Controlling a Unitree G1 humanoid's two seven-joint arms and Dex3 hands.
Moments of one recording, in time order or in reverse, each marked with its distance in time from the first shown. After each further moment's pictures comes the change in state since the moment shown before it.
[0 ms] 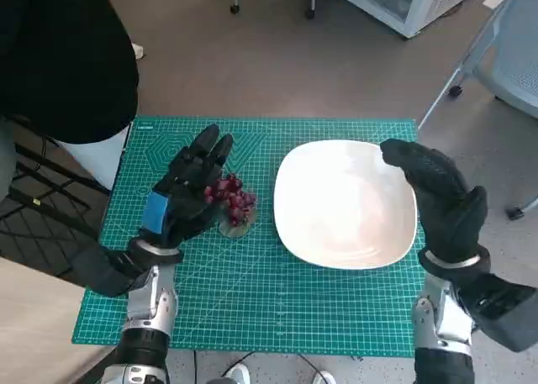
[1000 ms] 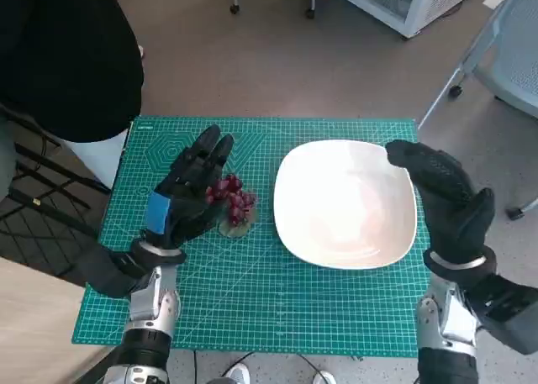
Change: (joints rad) left arm 0.001 0.000 -0.012 0.009 0.017 -0.016 0.022; right arm 0.000 -0.006 -0.012 0.003 0.026 0.002 0.021
